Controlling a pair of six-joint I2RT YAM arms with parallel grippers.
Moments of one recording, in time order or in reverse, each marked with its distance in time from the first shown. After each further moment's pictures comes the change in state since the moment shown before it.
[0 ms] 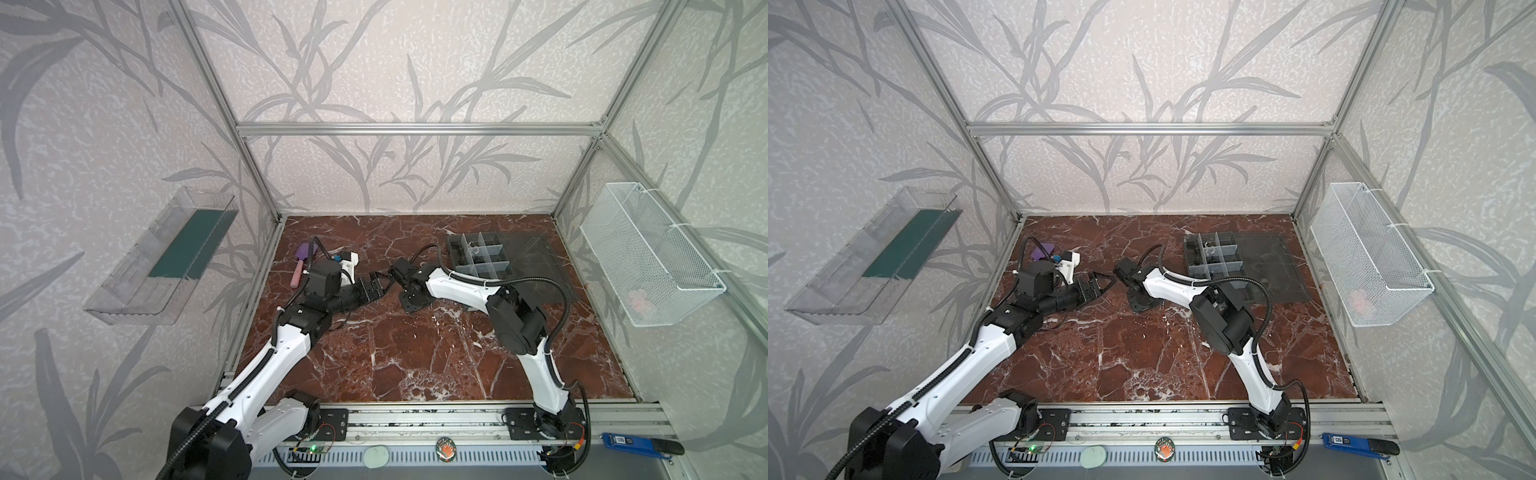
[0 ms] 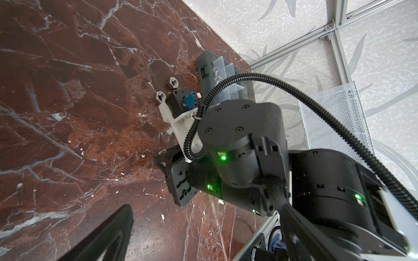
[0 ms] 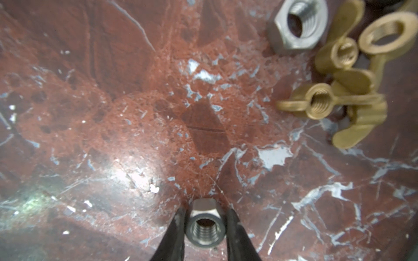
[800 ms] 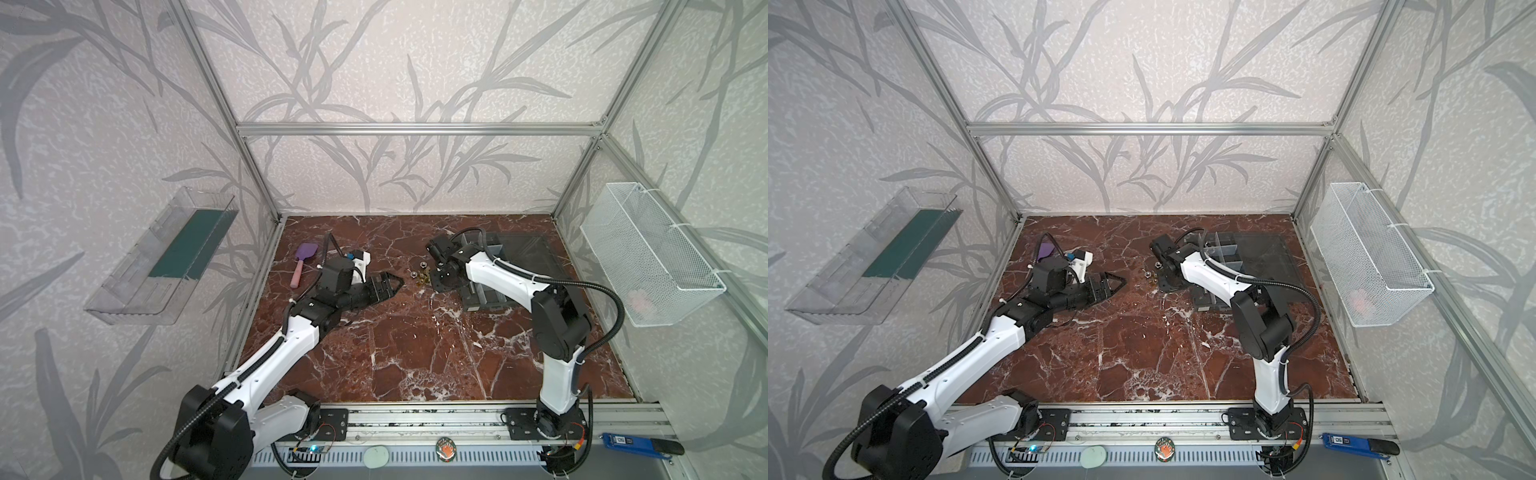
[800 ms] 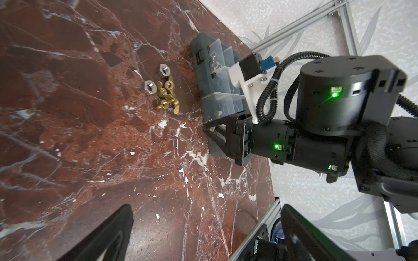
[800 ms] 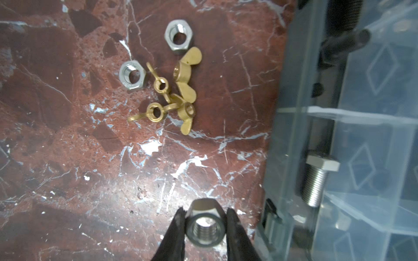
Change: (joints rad) left arm -0.114 0.124 0.067 0.031 -0.019 0.012; right arm -0.216 -0.282 -0.167 -0.009 -0.019 -0.027
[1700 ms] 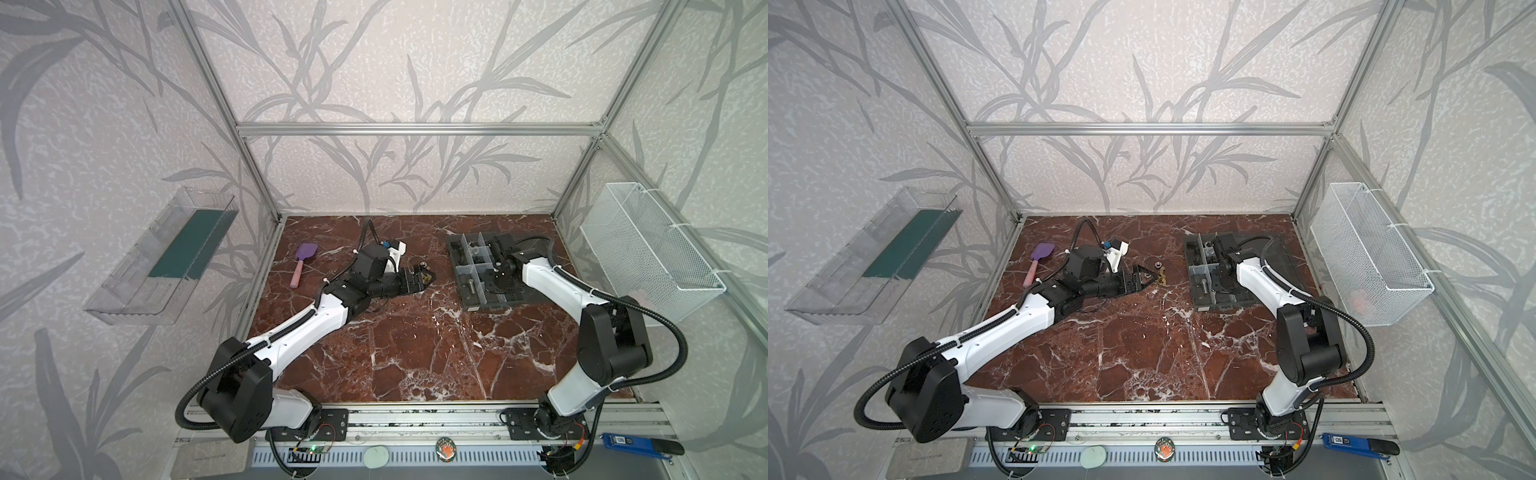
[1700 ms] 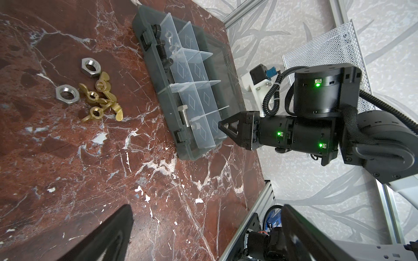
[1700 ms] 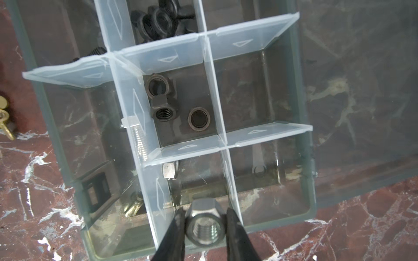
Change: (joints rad) left arm -0.156 0.220 0.183 0.075 -0.012 0.002; right arm -0.325 -0.246 -0.308 0.029 0.007 -0.035
